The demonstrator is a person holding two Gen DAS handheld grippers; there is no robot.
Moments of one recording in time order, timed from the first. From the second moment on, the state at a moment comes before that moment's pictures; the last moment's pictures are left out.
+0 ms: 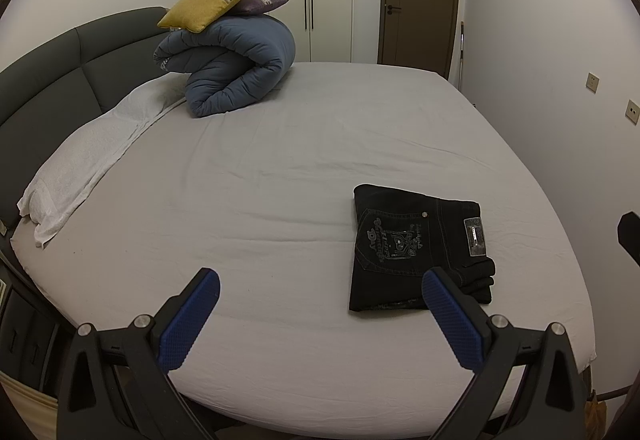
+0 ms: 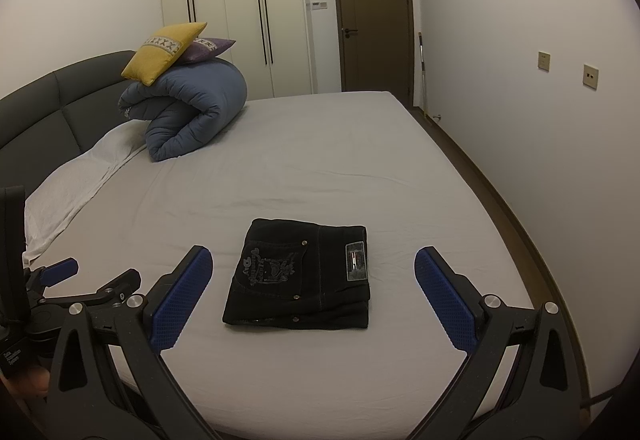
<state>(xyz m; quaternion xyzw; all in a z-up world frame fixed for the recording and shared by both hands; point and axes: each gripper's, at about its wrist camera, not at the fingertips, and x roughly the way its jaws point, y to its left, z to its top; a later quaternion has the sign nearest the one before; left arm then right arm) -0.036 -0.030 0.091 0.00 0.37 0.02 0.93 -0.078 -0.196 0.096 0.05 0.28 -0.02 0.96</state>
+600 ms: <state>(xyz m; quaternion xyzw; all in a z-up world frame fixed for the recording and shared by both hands) -0.036 -0.030 0.092 0.00 0.37 0.02 0.93 -0.079 -0.198 0.098 0.05 0.28 -0.02 0.96</state>
